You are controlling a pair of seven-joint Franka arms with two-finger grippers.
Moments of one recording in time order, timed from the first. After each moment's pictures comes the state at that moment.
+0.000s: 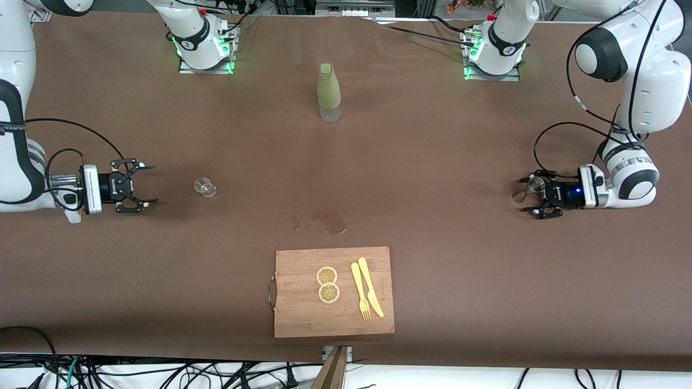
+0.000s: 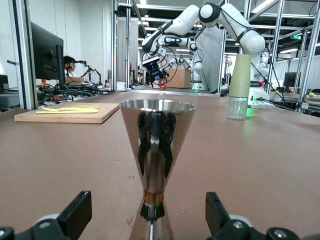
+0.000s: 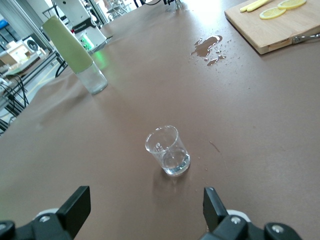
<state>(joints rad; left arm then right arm) 0.26 1.04 0.32 -1.62 -1.27 1.24 2.73 -0.29 0.71 -0.09 -1.63 0.76 1.53 -2.13</state>
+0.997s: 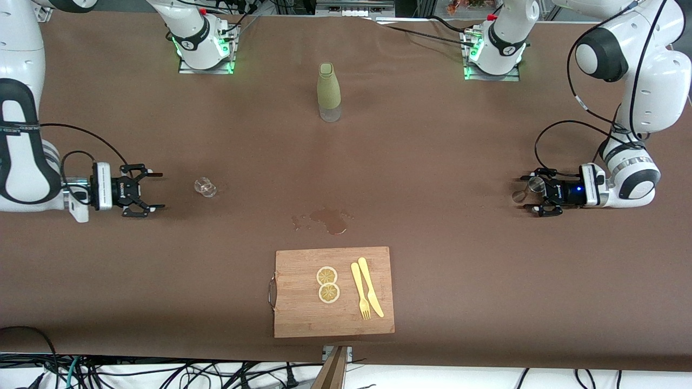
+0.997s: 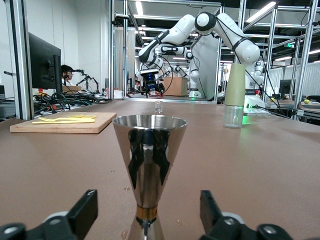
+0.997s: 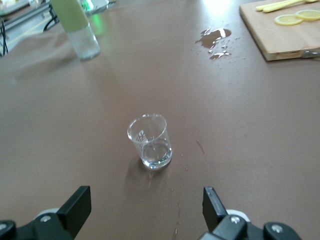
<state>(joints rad) 0.26 1.04 0.32 -1.62 -1.27 1.21 2.74 -0.24 0.69 -0.09 -1.71 0.76 1.68 -2.36</state>
